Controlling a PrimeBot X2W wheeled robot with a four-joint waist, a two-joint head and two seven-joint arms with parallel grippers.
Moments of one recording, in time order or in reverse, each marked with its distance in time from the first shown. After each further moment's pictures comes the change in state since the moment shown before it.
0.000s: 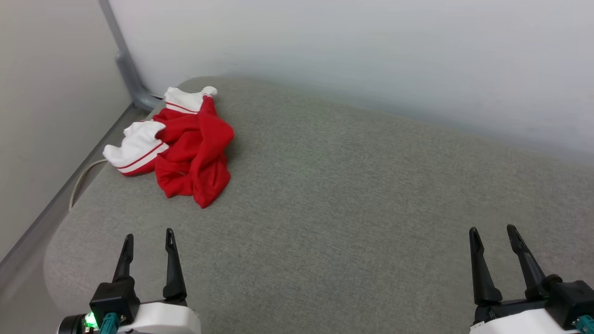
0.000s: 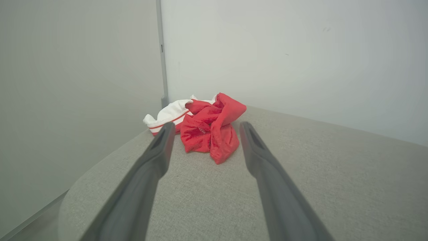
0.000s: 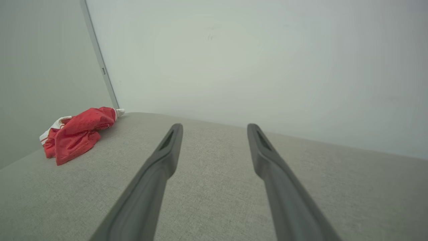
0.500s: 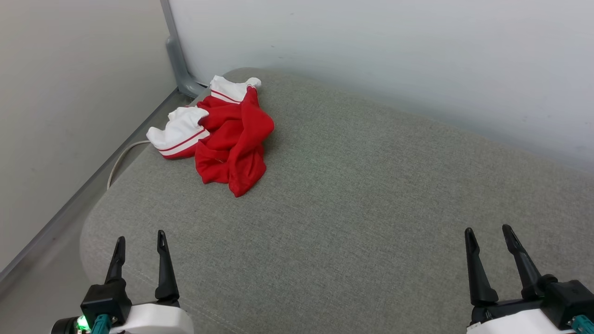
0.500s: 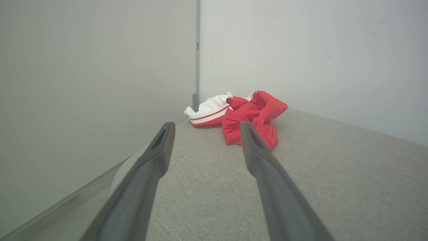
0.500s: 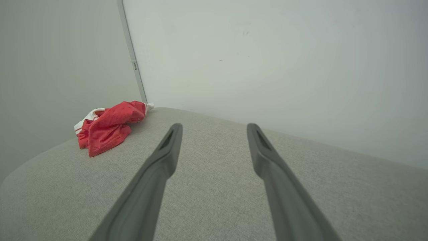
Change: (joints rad) left arm 0.005 0.000 0.031 0.002 -0.007 -0.016 0.000; right arm 0.000 0.000 0.012 -0.001 -0.007 0.000 0.000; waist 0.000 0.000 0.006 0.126
